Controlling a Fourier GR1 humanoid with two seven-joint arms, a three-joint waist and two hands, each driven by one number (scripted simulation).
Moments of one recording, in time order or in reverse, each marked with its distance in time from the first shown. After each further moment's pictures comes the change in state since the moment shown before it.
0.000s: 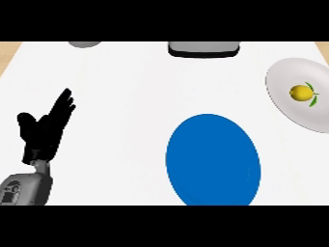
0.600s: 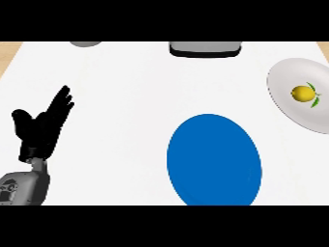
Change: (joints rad) left arm -0.011 0.003 0.015 -0.025 0.002 -0.024 0.028; right arm 0.086 -0.098 0.018 0.089 -0.065 0.033 -0.104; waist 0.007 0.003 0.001
